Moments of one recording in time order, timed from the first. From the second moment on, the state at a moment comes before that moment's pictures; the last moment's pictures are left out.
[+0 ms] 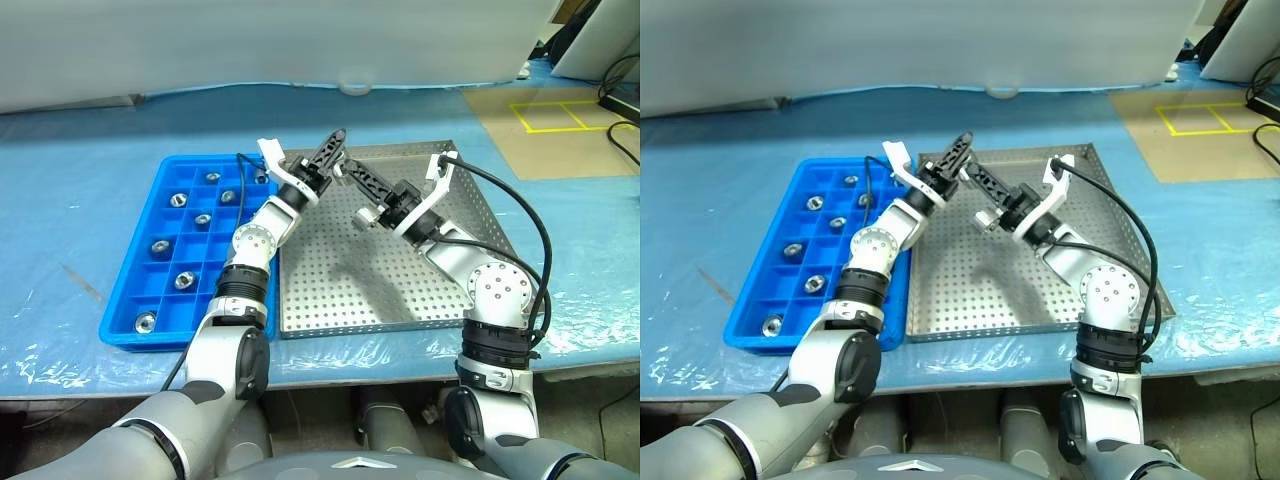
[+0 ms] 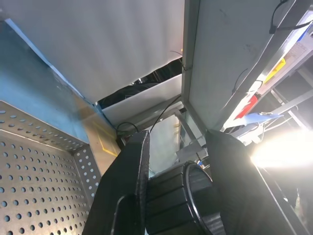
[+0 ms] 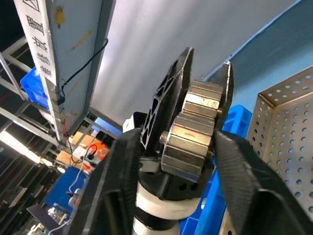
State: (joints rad) left arm -0.88 -0.13 0.32 0.63 -0.94 0.44 -0.55; right arm -0.51 -0.11 -0.26 -0.13 1.14 0.88 0.17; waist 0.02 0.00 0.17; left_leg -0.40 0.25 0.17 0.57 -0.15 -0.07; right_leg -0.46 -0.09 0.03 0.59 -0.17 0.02
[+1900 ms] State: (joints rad) left arm -0.30 0.24 0.15 -0.22 -0.54 0.40 -0.28; right arm -0.85 -0.23 0.03 0.46 0.54 0.42 0.83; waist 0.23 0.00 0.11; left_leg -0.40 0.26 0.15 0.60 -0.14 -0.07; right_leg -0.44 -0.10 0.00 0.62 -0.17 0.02
